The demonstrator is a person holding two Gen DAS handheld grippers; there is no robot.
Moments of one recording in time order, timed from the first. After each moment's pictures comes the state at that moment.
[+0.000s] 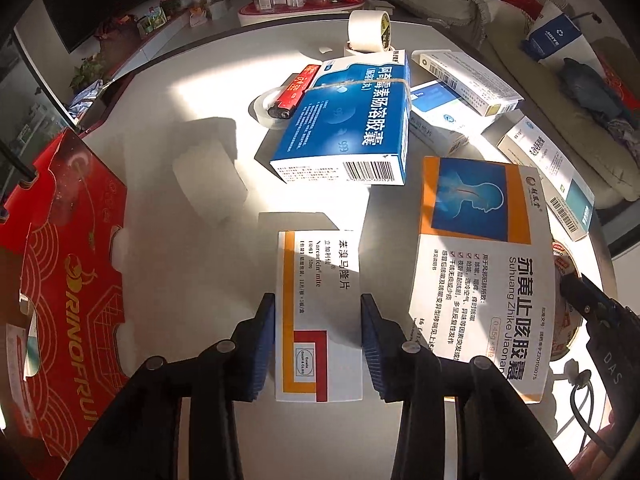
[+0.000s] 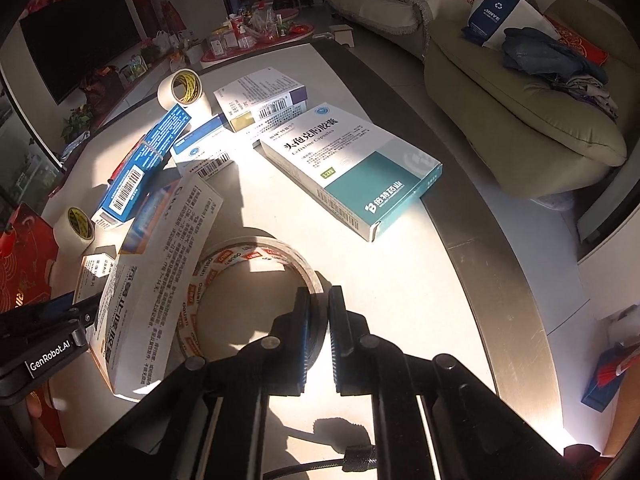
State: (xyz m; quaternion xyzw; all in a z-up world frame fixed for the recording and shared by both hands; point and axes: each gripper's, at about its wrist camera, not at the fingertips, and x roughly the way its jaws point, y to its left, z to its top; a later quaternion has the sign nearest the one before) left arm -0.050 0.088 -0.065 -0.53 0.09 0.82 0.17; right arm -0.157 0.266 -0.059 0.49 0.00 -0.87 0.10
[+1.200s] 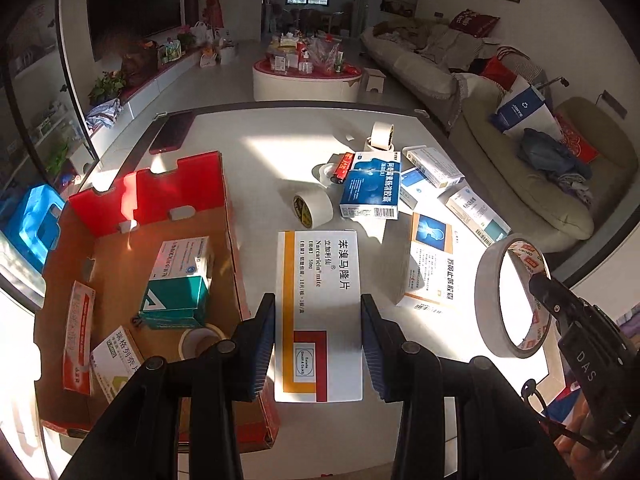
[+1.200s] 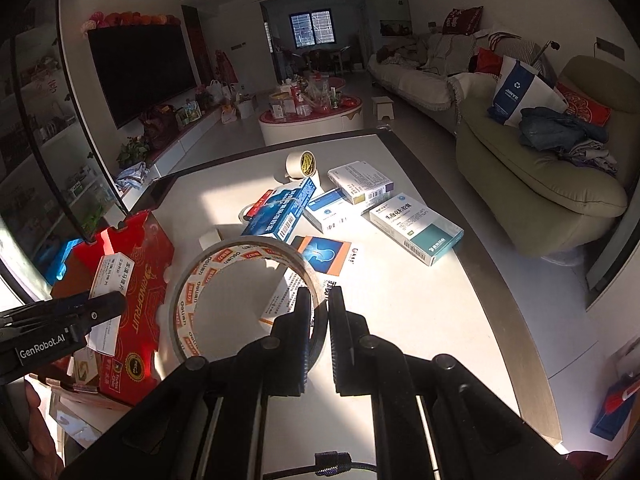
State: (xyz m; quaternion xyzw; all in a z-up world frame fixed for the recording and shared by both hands) left arm 0.024 -0.049 0.036 -0.44 0.00 0.87 0.21; right arm -0.028 0.220 0.053 0.36 0.00 -0.91 0.18
